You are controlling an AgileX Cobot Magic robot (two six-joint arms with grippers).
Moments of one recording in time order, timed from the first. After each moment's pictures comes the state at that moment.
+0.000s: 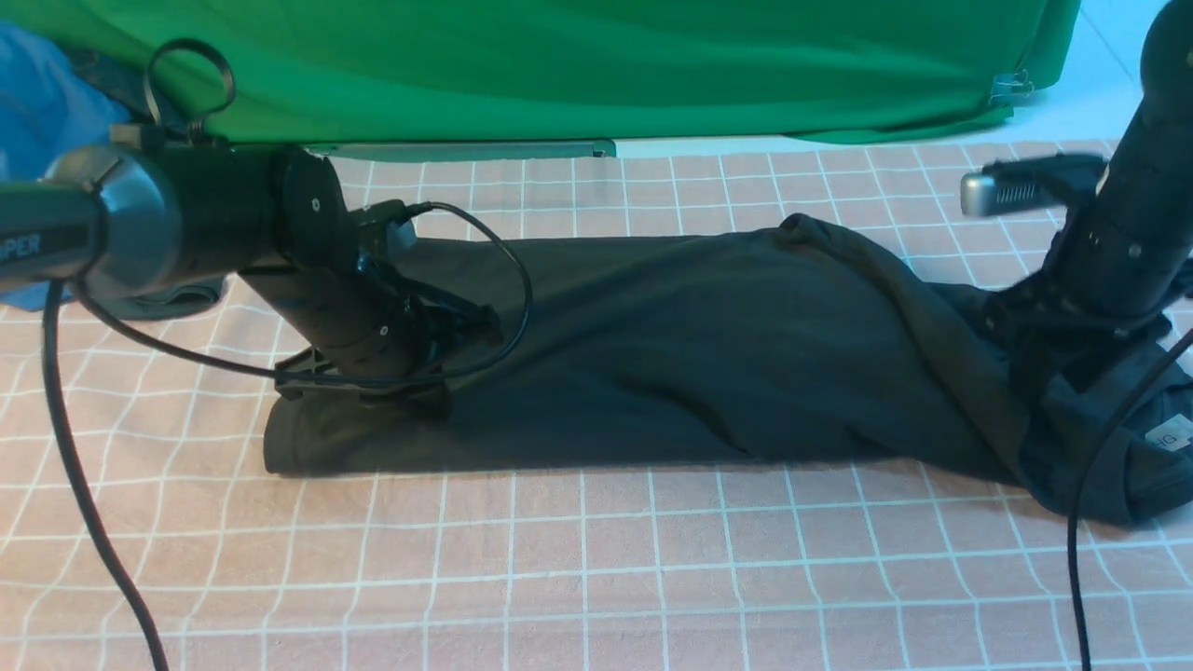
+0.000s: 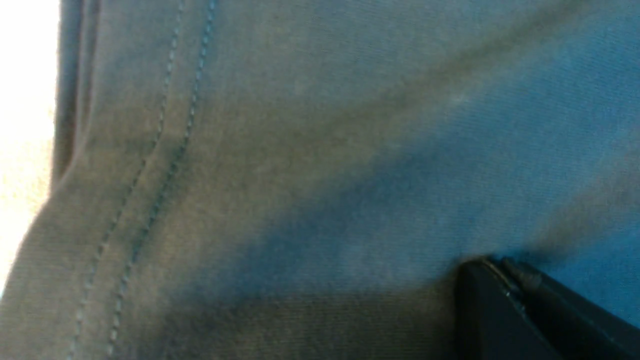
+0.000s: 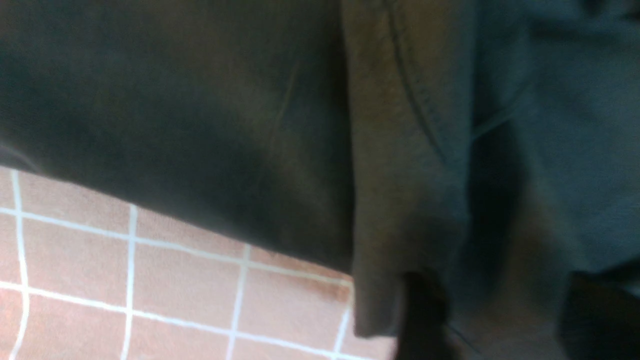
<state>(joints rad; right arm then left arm) 0.05 1.92 -1.44 0.08 1.17 -0.16 -0.22 1.87 -1.19 -0.17 0.66 -0.27</state>
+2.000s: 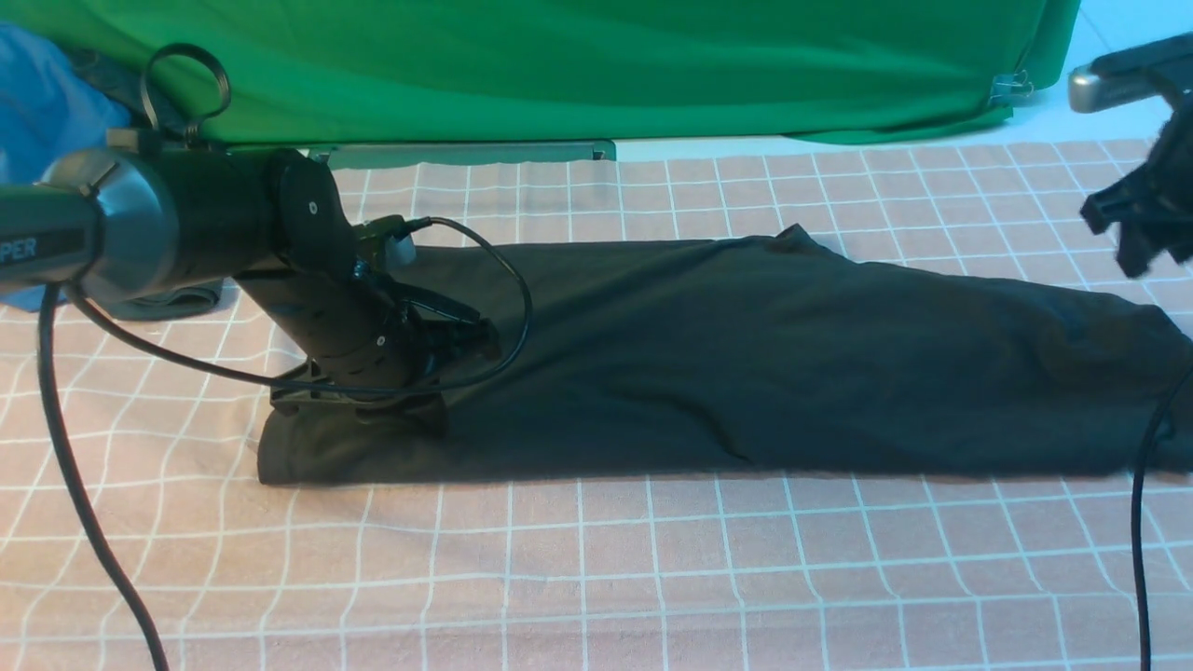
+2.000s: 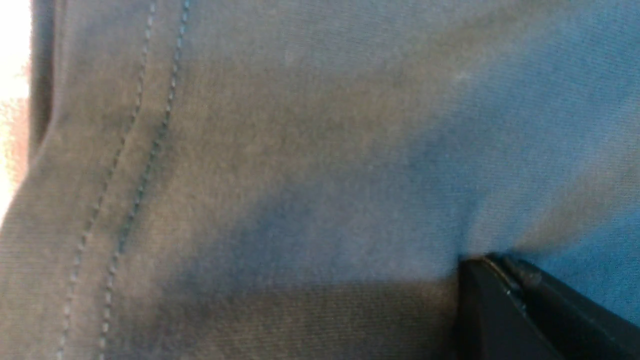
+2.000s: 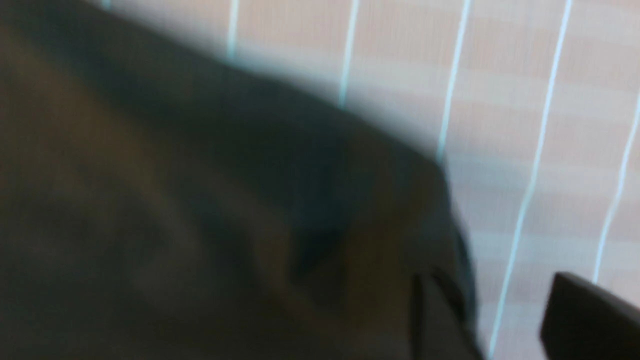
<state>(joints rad) -0.09 1.98 -1.70 -0.11 1.15 -0.15 -0.22 1.87 -1.19 -0.19 0.73 -0.25</state>
